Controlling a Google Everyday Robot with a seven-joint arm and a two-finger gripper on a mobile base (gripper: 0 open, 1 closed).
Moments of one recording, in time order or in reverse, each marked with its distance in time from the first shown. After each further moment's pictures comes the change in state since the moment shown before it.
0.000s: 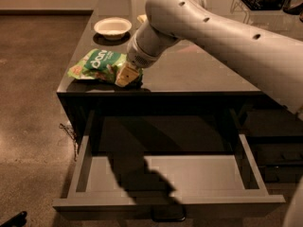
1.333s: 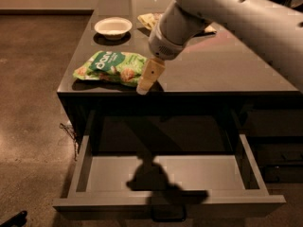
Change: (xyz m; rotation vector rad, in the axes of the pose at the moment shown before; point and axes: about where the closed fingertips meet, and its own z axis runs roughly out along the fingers) arm 0.041 0.000 -0.071 -0.017 0.091 -0.028
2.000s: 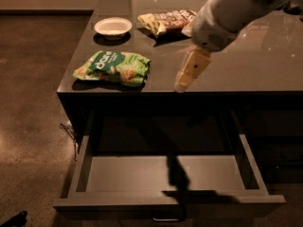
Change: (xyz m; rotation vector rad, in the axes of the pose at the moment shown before) arm 0.054 0.017 -0.099 0.017 0.002 -0.011
